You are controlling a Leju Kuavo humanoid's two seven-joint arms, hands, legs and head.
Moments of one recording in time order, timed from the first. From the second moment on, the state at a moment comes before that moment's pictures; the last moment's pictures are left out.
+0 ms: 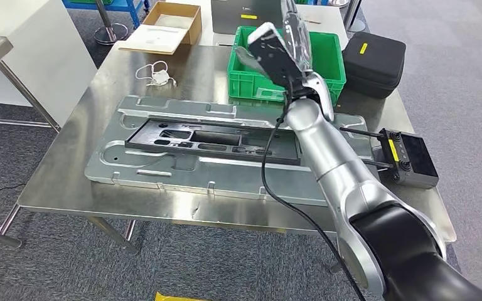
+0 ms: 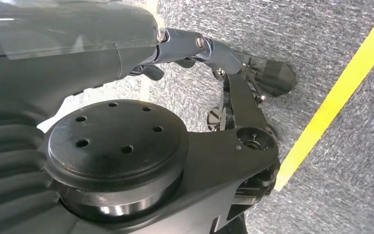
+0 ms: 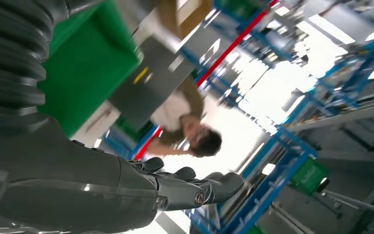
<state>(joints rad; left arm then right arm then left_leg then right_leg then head) -0.07 -0.22 0.79 -0.19 -0.54 -0.19 -0.11 -1.06 0.17 0.29 -0.83 0.36 -0.36 -0.55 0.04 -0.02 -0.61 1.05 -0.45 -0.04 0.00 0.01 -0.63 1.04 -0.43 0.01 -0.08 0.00</state>
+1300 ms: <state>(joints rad) -0.08 -0.22 0.90 -0.19 -0.52 -0.11 -0.15 -0.34 0.09 0.47 -1.63 0.29 -0.43 -0.63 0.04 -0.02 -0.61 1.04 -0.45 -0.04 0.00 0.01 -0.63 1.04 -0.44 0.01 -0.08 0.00</state>
